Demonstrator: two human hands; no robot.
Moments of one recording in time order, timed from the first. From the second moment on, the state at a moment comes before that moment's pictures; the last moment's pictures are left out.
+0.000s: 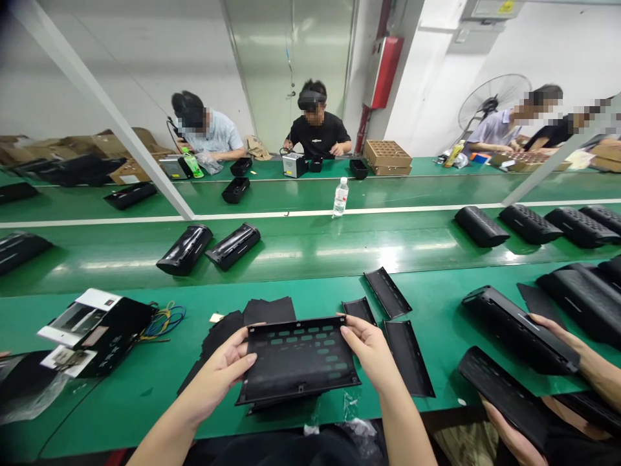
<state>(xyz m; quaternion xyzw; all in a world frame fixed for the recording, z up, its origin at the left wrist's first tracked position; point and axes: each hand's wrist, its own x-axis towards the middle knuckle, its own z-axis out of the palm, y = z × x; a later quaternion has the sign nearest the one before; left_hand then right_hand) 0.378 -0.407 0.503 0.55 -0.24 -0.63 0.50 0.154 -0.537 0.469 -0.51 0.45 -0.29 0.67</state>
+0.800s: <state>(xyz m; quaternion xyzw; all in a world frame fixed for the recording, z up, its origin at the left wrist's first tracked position) 0.395 -0.426 0.456 0.55 -0.18 -0.67 0.48 0.123 -0.556 0.368 -0.52 0.58 -0.17 0.60</state>
